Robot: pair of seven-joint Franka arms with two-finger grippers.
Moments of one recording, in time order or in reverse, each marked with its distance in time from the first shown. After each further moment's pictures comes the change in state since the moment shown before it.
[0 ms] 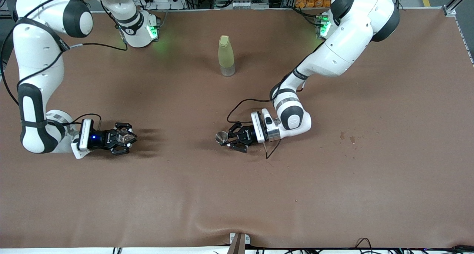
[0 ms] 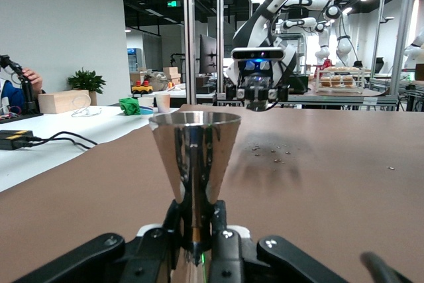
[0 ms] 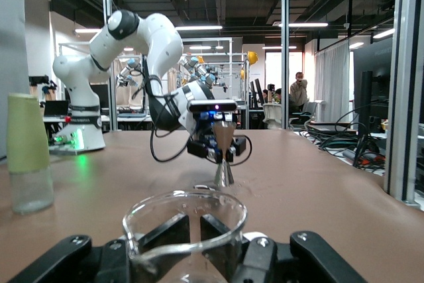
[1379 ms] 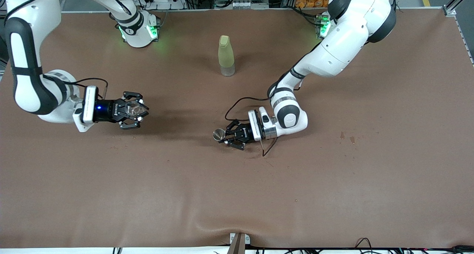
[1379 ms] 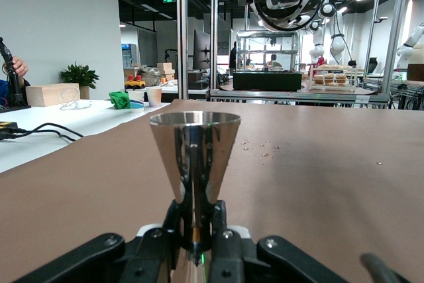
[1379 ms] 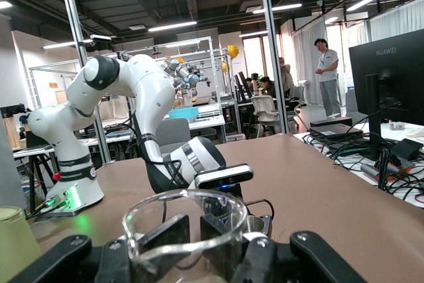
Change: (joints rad) left arm -0.024 0.015 0.003 -0.002 -0.004 0.000 0.000; right arm 0.264 -0.528 -0.054 -0.470 0.101 0.231 0.234
